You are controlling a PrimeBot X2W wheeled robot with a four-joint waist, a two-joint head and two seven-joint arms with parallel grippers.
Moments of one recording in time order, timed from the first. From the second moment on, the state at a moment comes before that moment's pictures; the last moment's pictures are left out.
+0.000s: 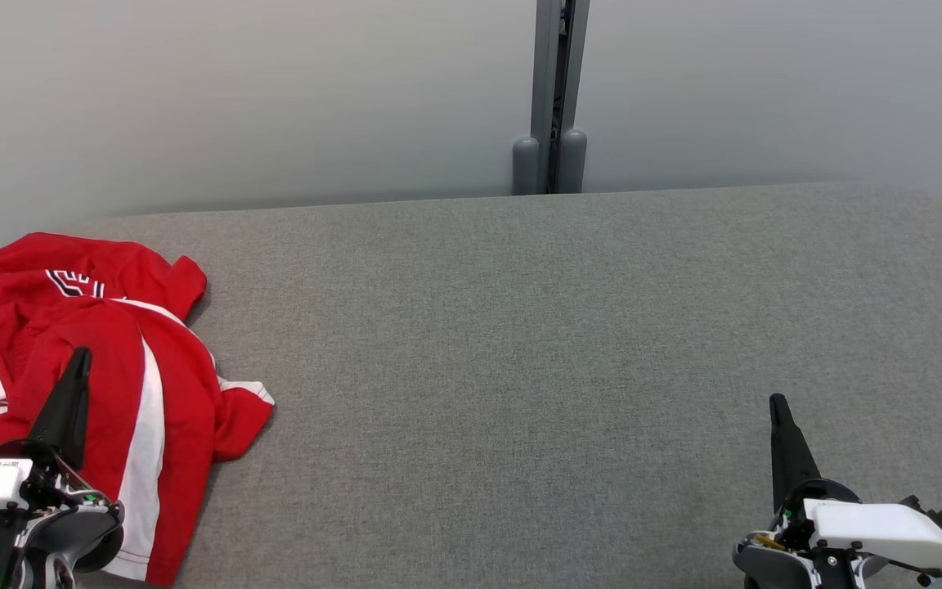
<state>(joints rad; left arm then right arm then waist) -0.24 0.09 0.41 0.40 -1.57 -0.13 0.47 -0.06 -0.05 0.20 0.19 1.63 0.13 -0.26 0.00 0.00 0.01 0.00</state>
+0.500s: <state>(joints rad) -0.24 0.09 0.41 0.40 -1.57 -0.13 0.47 -0.06 -0.05 0.20 0.19 1.63 0.13 -0.26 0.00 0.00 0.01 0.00</state>
